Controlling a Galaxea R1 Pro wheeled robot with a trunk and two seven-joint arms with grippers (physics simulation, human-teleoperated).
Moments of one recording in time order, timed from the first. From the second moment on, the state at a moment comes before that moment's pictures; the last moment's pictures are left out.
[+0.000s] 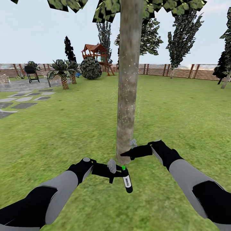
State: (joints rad) left arm -0.99 -0.14 -0.07 -0.15 -0.24 -0.15 -1.35; right arm -1.04 -0.06 0.38 -0.47 -0.11 0.43 1.16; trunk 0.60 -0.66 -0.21
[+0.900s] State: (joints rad) left arm -0.99 -0.15 -0.07 -0.16 -0.24 -0.07 -1.27; right arm -1.03 -0.04 0.38 -0.35 -0.11 0.42 1.16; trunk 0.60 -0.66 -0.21
